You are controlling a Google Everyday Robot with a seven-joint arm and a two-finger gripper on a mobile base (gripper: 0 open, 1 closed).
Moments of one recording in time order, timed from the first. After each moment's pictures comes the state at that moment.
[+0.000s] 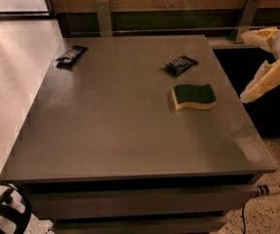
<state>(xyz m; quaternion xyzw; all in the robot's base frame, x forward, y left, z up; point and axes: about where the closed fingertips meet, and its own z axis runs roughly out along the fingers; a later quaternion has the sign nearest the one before) 0.549 -0.245 0.935 -0.58 0.70 0.16 0.39</state>
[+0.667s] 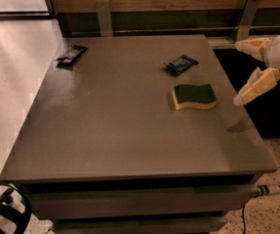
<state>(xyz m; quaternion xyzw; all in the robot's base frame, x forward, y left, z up) 0.565 -0.247 0.908 -0.56 0.69 0.20 0.41</state>
